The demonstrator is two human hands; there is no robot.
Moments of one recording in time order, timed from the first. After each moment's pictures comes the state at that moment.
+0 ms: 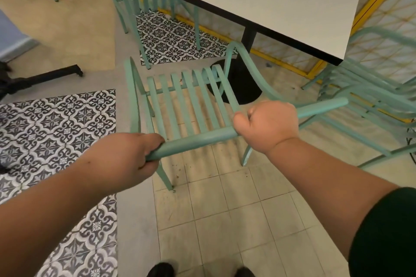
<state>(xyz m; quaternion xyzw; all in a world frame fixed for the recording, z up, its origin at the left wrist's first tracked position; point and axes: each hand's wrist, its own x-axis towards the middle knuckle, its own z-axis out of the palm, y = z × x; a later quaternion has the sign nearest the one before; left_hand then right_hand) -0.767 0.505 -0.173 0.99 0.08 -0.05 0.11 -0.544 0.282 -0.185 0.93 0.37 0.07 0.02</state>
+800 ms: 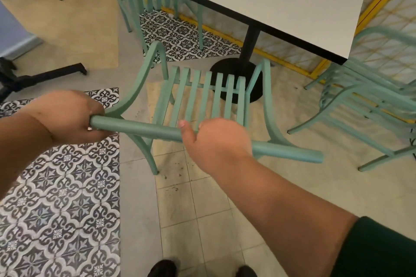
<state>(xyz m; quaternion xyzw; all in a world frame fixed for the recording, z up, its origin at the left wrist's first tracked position) -0.774 0.644 -0.169 0.99 0.09 -0.10 -0.03 -0.642 0.348 -0.175 0.93 0.36 -0.09 -0.06</state>
